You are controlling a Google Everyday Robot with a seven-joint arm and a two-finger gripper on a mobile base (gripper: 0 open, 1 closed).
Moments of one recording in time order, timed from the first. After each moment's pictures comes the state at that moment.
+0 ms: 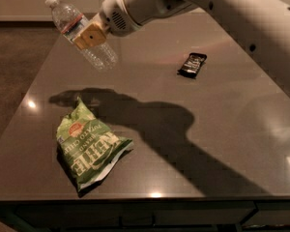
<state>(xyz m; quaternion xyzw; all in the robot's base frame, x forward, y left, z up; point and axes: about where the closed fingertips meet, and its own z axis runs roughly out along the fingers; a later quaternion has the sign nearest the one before) 0.612 0.133 0.994 -0.55 0.68 0.27 0.41</state>
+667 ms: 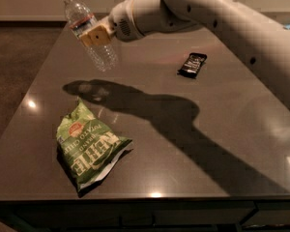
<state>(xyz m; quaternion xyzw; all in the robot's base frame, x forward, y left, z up) 0.647 0.127 0.980 -0.48 0.69 0.31 0.45</state>
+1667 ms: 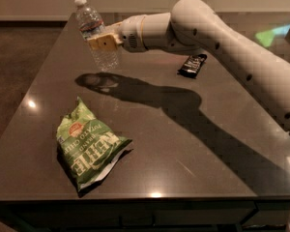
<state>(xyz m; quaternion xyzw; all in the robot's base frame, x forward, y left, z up) 0.680 0.116 0.958 -0.44 0.65 0.35 0.51</state>
